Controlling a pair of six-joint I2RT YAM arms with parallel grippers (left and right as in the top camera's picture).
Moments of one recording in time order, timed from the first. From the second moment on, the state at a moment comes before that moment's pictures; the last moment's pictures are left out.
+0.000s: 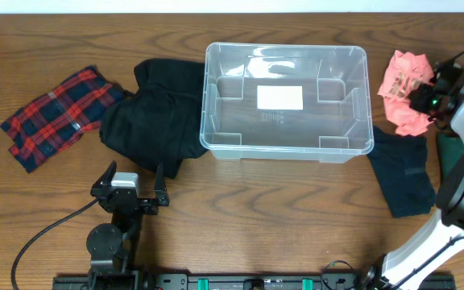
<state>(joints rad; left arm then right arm) 0.00 0.01 0.03 -0.13 0.07 0.01 -0.45 2.03 1.32 -0.23 -0.31 -0.01</state>
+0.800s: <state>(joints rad) 0.00 0.01 0.03 -0.13 0.07 0.01 -0.02 1.46 1.32 -0.24 -0.43 0.29</state>
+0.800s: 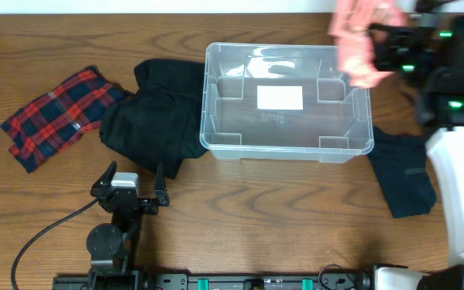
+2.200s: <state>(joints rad) 0.00 0.01 0.03 -0.13 0.07 0.01 0.57 1.96 1.32 0.00 0.01 0.79</state>
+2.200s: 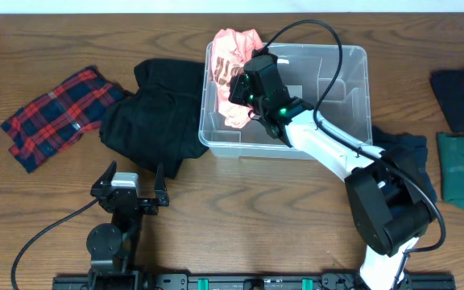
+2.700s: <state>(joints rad) 0.00 0.01 0.03 -0.13 0.07 0.01 0.57 1.97 1.32 -0.03 -0.01 0.80</state>
